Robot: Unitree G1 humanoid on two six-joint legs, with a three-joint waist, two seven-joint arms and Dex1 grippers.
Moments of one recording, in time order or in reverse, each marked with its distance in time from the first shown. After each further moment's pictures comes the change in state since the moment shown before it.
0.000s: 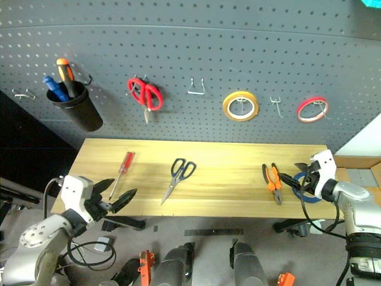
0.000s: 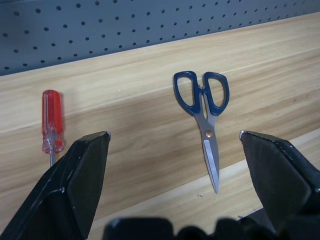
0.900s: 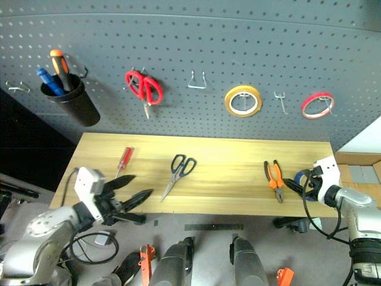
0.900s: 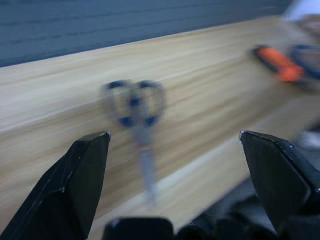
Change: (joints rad) left arm -0.090 0.046 -0.121 -0.155 -0.127 0.163 -0.146; right arm 0.032 -0.020 0.005 0.034 -0.030 0.028 -0.096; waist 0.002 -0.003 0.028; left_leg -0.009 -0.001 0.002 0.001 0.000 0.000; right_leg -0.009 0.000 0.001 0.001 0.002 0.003
